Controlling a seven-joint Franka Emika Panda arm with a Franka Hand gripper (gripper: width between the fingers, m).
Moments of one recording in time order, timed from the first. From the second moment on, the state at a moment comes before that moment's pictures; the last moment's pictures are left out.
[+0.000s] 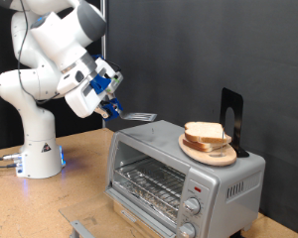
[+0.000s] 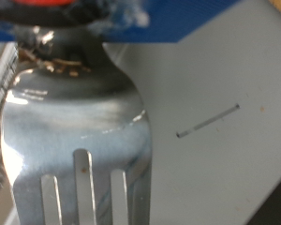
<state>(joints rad) -0.19 -0.65 0.16 -2.72 0.75 2.15 -0.19</state>
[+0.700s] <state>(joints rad) -0.24 -0.55 0.23 -2.57 0.50 2.07 -0.04</state>
